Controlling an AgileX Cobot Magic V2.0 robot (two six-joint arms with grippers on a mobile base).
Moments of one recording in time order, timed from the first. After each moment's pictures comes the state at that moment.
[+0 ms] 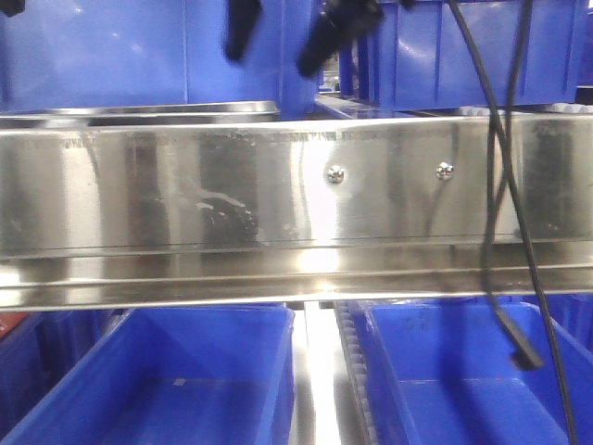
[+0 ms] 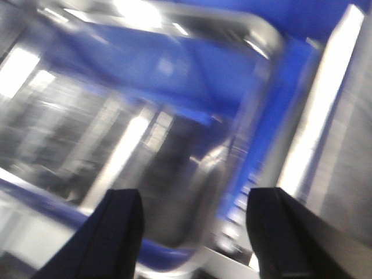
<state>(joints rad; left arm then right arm) -0.02 1.32 -1.15 -0.39 0.79 0.11 0.59 1.74 -1.55 0.12 0.81 0.25</state>
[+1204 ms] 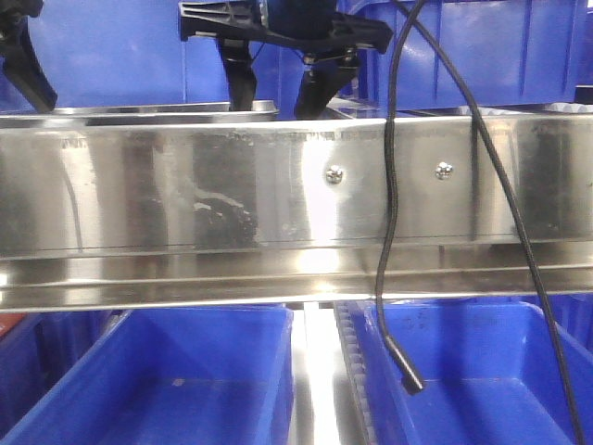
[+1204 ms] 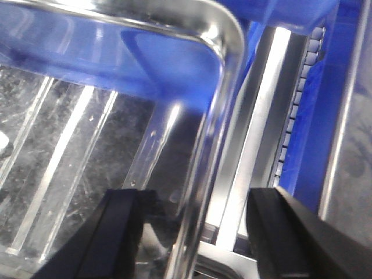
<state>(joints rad) -0.02 1.57 -1.21 -0.29 0.76 0.08 0.60 1.99 -1.83 0.01 1.01 0.33</state>
